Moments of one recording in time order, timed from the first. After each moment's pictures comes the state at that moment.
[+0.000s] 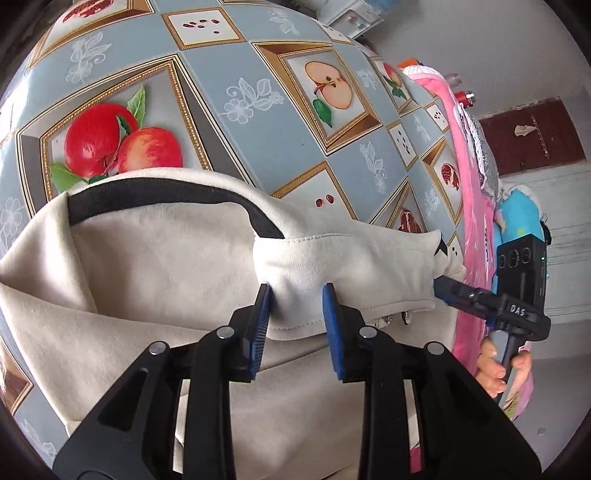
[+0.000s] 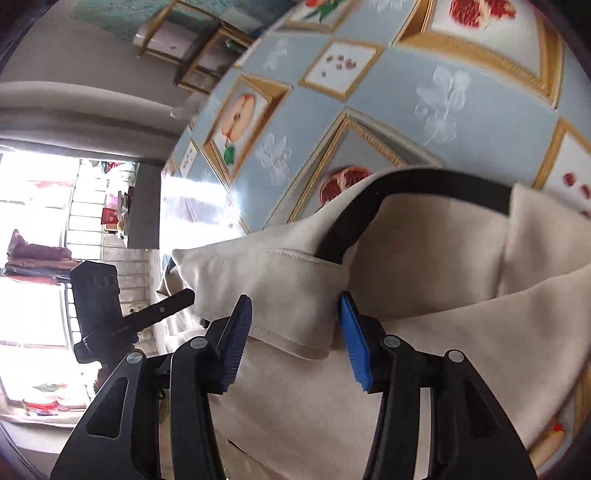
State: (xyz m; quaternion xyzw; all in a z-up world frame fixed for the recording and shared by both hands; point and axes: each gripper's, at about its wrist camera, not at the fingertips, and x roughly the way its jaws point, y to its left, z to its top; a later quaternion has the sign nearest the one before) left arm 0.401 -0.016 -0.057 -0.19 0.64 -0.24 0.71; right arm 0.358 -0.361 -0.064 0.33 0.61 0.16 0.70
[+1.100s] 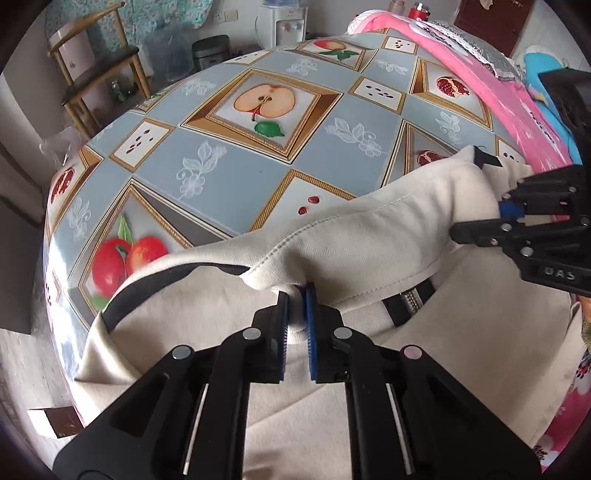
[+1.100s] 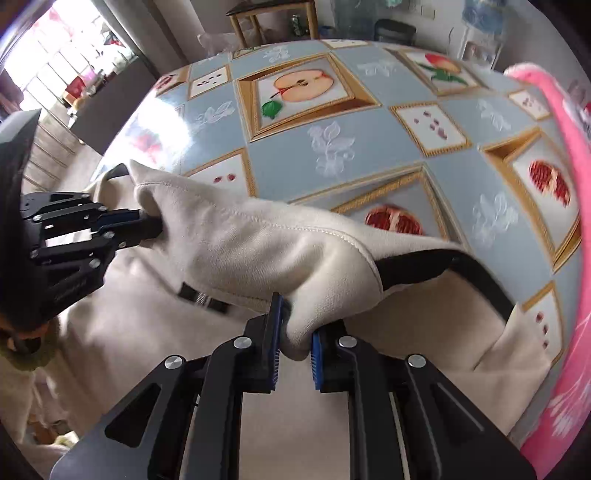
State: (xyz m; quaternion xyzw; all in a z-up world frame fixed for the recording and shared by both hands) left arm 0.376 -0.082 -0.040 0.13 0.54 -0.24 0.80; right arm 0.366 -0.251 -0.048 -0.03 0.59 0.14 0.80
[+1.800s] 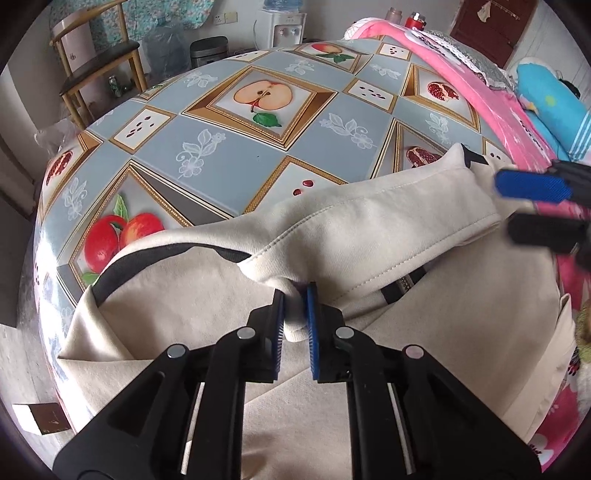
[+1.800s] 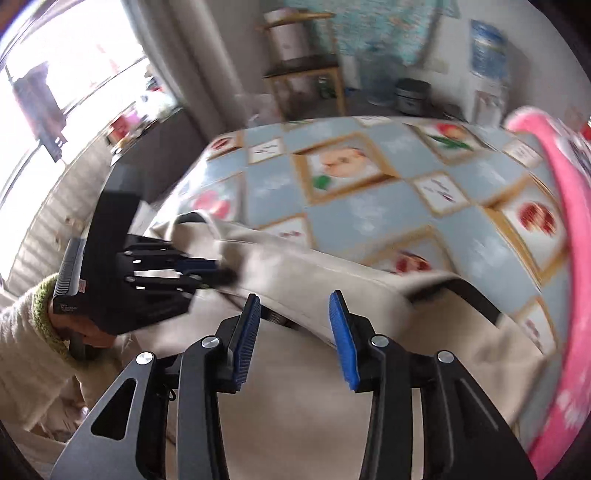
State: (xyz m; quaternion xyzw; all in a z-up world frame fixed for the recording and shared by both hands) left arm 0.359 -0.068 -0.044 0.10 0.53 -0.26 0.80; right arm 0.325 -0.234 0.001 -0.01 0.47 0.22 0.85
